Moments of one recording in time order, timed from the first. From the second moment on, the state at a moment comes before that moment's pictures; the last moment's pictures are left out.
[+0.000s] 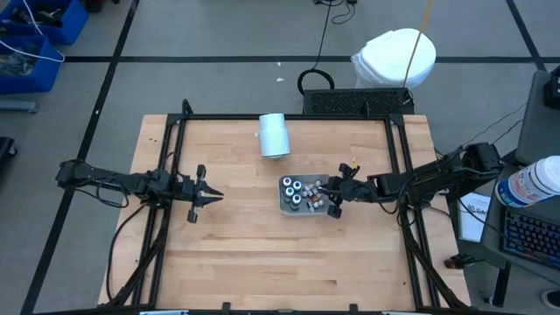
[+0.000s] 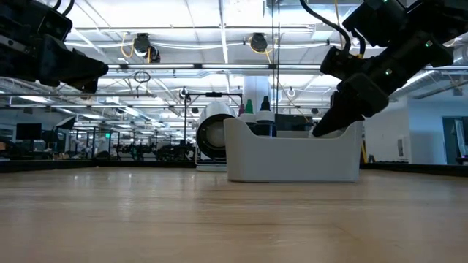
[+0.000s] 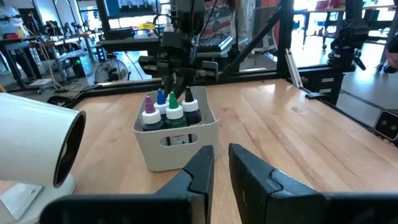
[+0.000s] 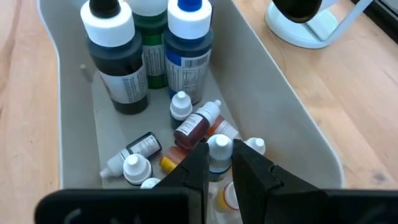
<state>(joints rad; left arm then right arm) -0.15 0.27 0.01 0.19 -0.04 0.06 0.11 1.29 0.47 0.10 0.36 0.21</state>
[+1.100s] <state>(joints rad) -0.15 0.27 0.01 0.19 -0.04 0.04 0.09 1.29 0.47 0.10 0.31 0.19</state>
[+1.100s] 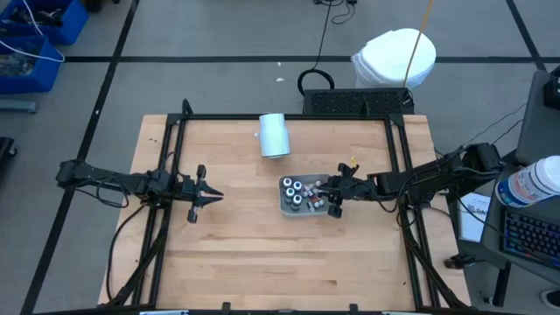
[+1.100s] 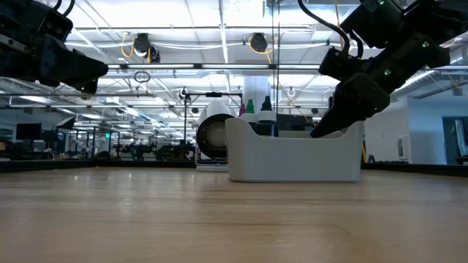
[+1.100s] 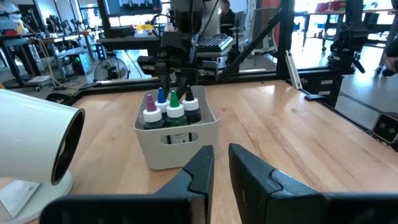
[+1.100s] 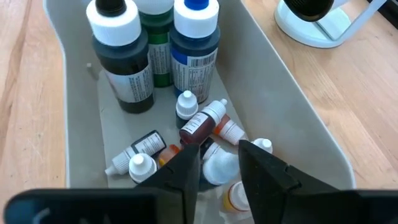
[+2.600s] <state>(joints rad) -0.25 1.47 0.31 0.81 -0.36 -0.34 0.17 0.71 0.36 -0.53 0.36 0.52</state>
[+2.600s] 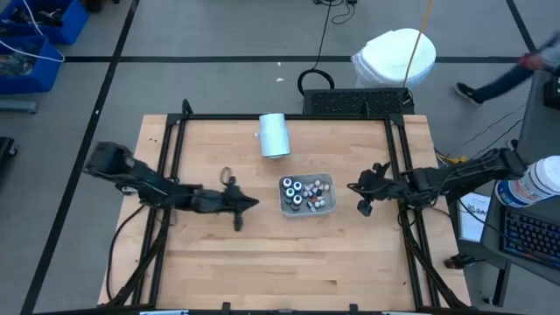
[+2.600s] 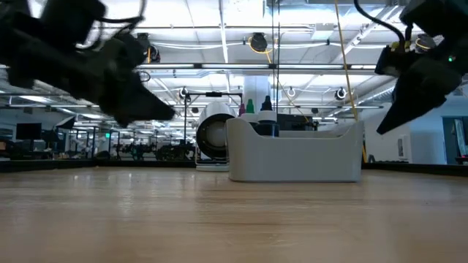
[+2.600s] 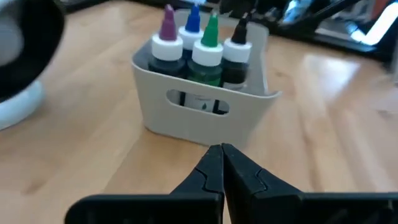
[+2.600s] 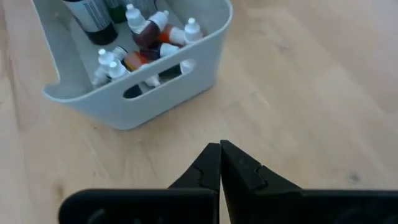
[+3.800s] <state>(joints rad) -0.11 1.85 0.65 0.64 -0.35 -0.38 0.17 1.19 0.09 0.46 0.27 0.50</state>
